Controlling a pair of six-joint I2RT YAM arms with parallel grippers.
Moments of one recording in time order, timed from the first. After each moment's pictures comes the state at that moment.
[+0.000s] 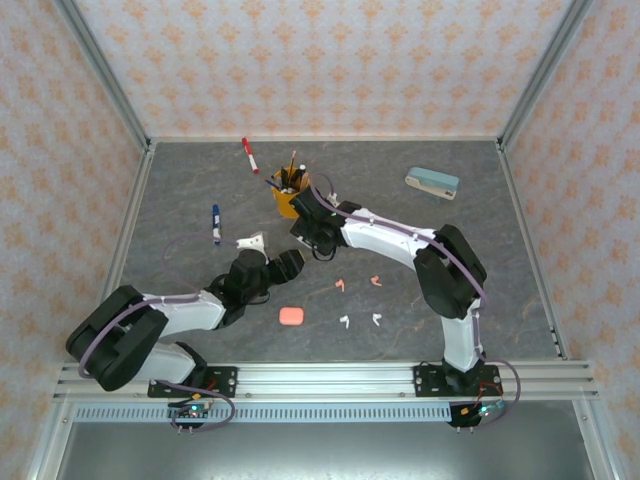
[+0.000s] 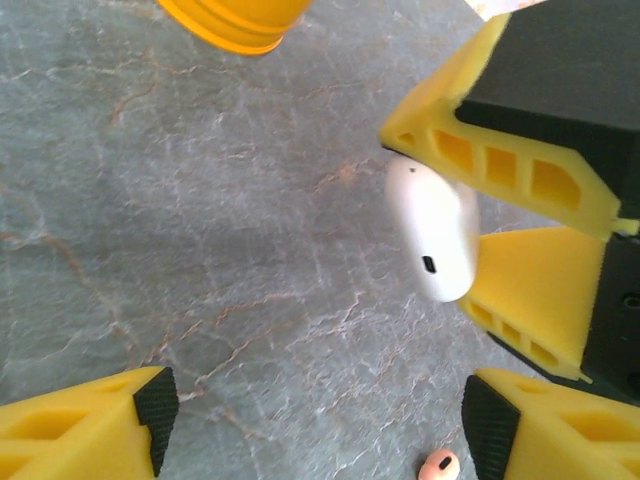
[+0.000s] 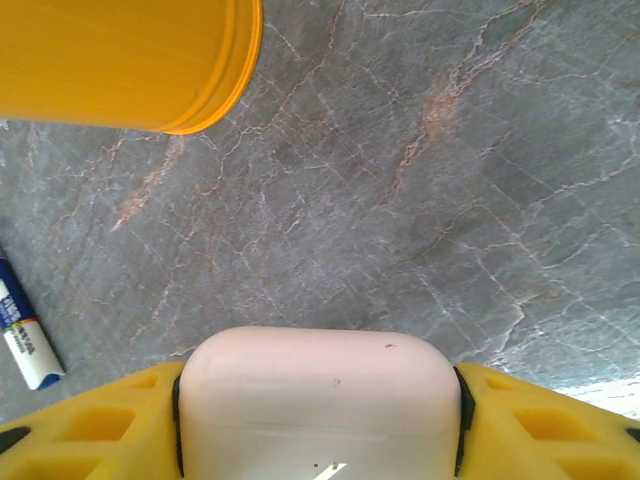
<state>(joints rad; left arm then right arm) -0.59 1.37 0.34 0.54 -0.06 -0.88 0.82 1.96 1.50 -0.58 0.10 1.28</state>
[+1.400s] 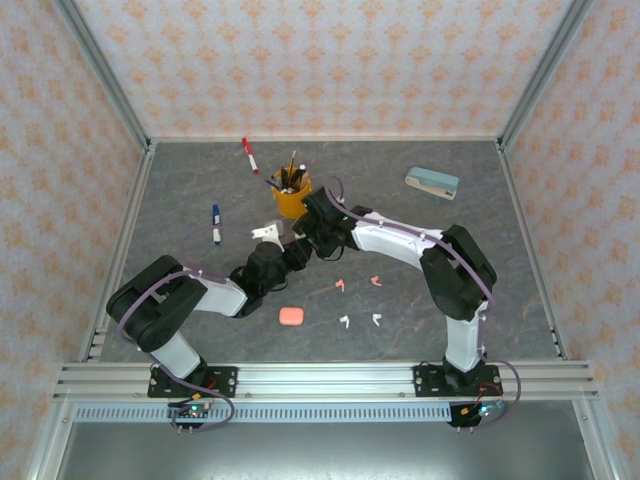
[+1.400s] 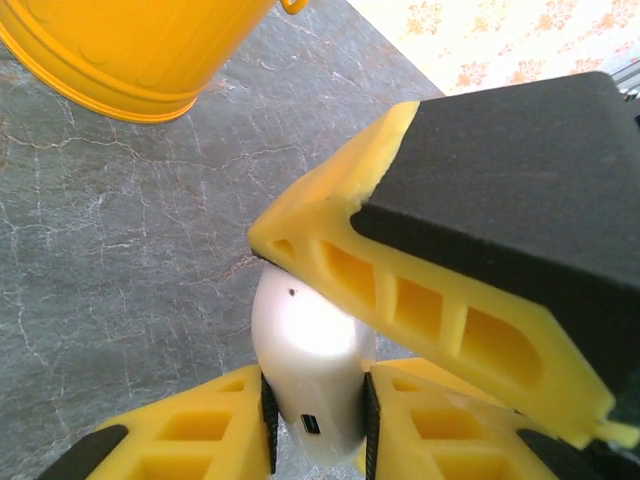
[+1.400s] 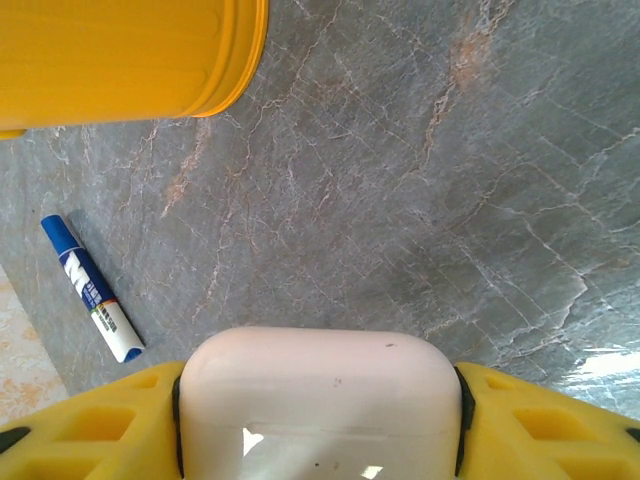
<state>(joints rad) -0.63 1.63 0.45 0.80 -0.13 -0.91 0.77 1.91 1.37 -0.40 -0.06 1.38</state>
